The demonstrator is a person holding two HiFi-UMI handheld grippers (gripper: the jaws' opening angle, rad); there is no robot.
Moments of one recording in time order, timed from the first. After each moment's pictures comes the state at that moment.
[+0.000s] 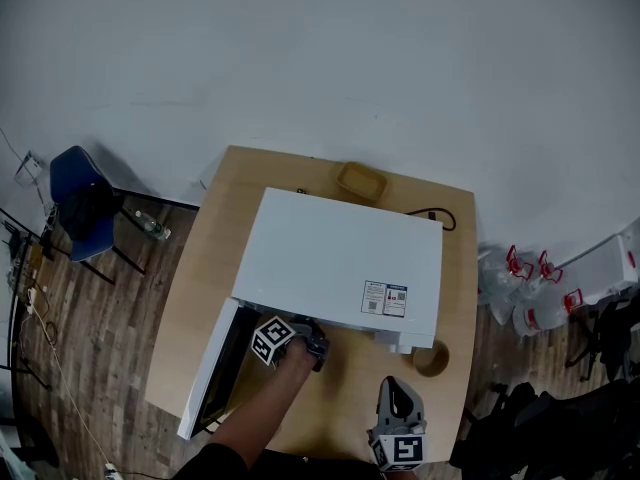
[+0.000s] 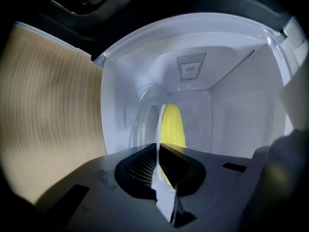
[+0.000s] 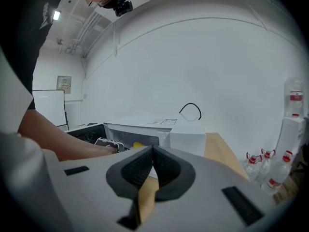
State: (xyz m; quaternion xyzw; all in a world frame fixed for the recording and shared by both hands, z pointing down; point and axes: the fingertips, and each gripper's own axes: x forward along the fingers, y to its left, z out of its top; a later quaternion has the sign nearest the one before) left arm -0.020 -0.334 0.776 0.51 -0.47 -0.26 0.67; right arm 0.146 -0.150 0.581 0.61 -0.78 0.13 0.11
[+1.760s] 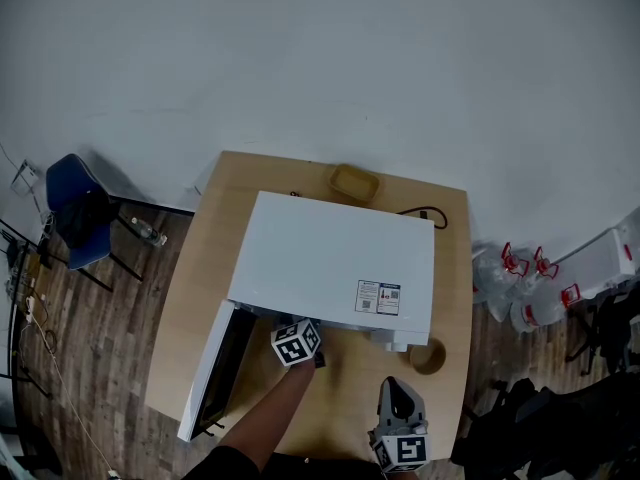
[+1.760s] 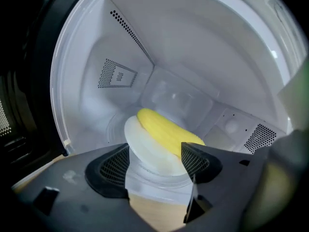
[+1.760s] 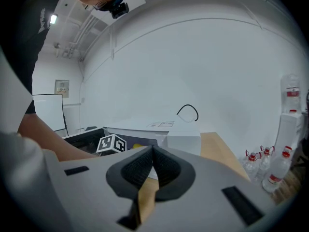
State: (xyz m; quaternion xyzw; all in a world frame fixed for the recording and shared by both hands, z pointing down) left arm -0.020 -0.348 0.757 0.71 -0.60 0.04 0.37; right arm 0.152 -0.145 0.570 0.61 -0.77 0.14 0.10
